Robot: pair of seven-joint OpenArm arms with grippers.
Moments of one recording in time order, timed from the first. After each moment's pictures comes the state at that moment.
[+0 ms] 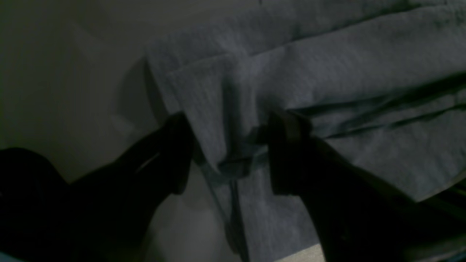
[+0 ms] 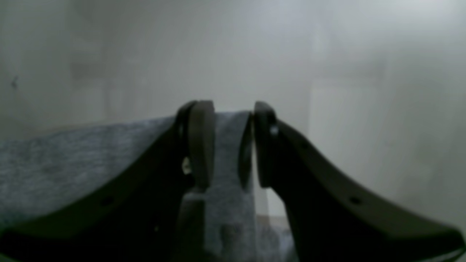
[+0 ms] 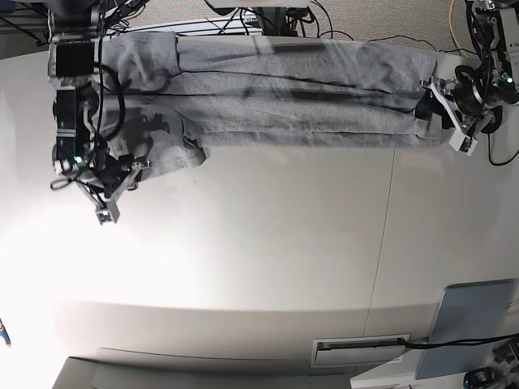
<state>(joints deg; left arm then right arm) 21.8 -28.1 -21.8 96.6 -38.9 -33.2 56.0 7.7 23.5 1.0 77.3 19.5 15.4 -54.8</state>
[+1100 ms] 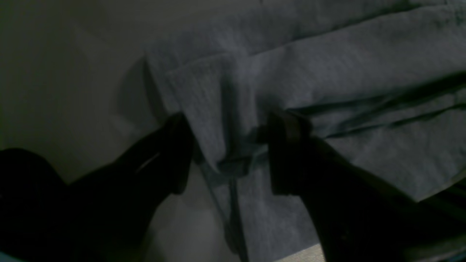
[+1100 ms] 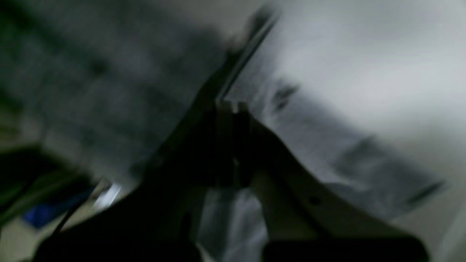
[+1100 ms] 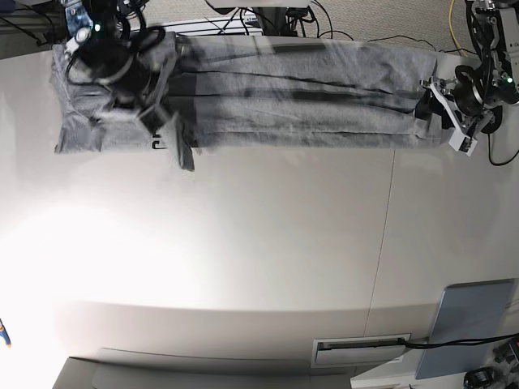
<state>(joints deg) 21.8 -28.0 -21.8 96.6 -38.9 -33.2 56.0 -30.1 23.7 -0.9 133.4 12.6 18.9 -60.9</state>
